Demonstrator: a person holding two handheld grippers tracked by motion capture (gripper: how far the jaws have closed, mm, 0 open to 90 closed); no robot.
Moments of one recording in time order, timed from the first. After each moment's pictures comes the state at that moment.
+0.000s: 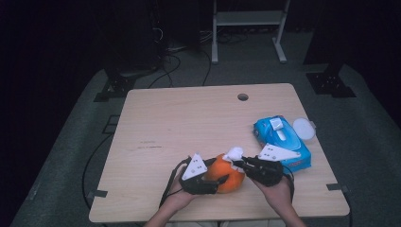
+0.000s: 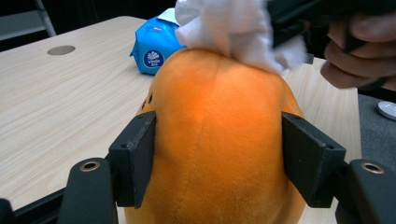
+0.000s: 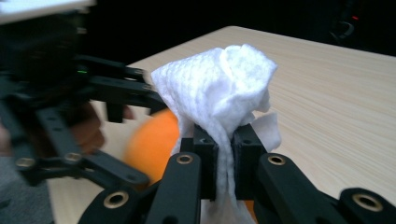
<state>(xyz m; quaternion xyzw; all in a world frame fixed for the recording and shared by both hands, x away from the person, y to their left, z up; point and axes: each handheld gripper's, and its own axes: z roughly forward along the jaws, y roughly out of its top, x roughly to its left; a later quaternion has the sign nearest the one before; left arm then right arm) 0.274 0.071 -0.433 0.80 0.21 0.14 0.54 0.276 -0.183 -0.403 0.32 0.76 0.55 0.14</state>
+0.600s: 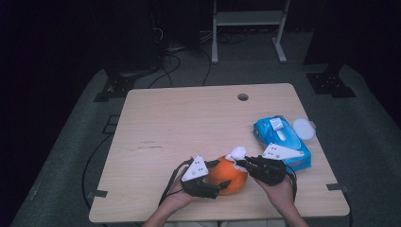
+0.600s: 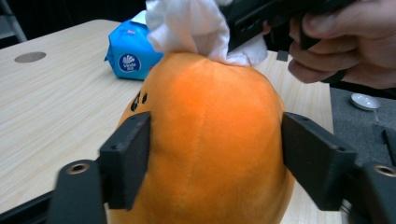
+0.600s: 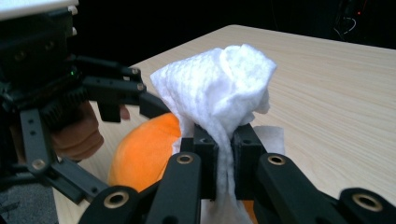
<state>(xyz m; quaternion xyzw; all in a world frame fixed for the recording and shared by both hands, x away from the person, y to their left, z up) 0.275 0.070 -0.432 0.80 0.19 0.12 0.55 0.278 -0.189 -0.407 0.32 0.76 0.56 0.12</state>
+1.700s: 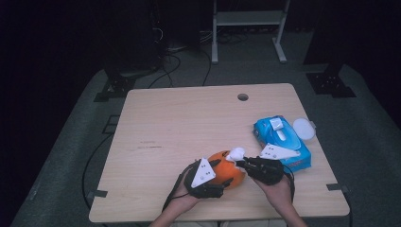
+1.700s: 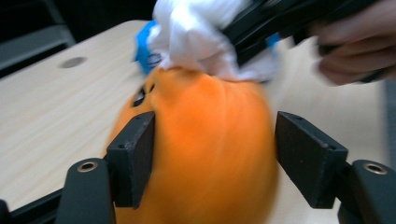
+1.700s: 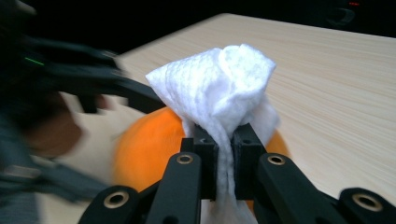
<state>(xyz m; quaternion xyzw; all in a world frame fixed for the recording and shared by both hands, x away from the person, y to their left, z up) 0.263 0.057 -0.429 0.81 0.18 0.17 0.53 0.284 -0.188 -0.416 0.33 0.76 0.54 0.13</state>
